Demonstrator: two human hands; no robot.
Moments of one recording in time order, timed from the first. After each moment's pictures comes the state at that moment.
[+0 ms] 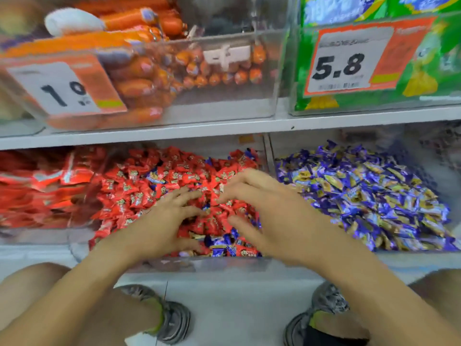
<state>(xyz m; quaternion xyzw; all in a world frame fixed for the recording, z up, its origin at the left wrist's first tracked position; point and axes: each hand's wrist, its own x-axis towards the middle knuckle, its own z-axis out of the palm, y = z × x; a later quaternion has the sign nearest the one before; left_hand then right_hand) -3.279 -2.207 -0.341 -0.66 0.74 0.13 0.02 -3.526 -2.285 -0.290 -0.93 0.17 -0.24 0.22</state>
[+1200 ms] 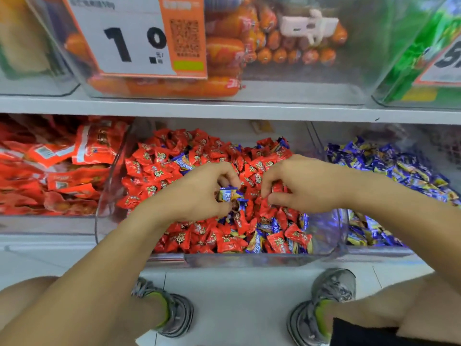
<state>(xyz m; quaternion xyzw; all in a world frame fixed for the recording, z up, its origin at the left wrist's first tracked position) -3.253 -2.232 -0.324 -0.64 0.65 0.33 -0.23 -3.455 -2.330 -0.284 -0.95 0.26 0.11 0.15</state>
